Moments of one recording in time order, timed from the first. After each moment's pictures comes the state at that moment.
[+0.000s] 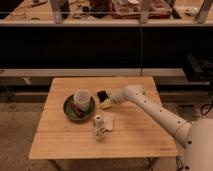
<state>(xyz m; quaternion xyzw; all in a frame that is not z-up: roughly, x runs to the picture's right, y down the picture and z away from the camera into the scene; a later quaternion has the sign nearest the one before) 0.014 0.066 0.960 0.24 -0.22 -0.86 0.39</state>
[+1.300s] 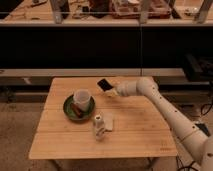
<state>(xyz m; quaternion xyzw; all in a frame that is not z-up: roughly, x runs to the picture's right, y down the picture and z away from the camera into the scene) 0.032 0.001 0.873 0.37 -0.20 -0.82 0.38</state>
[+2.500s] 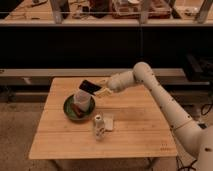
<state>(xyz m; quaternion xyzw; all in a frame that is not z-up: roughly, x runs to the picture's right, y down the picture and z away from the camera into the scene) -0.048 0.009 0.763 0.48 -0.32 -0.80 0.19</state>
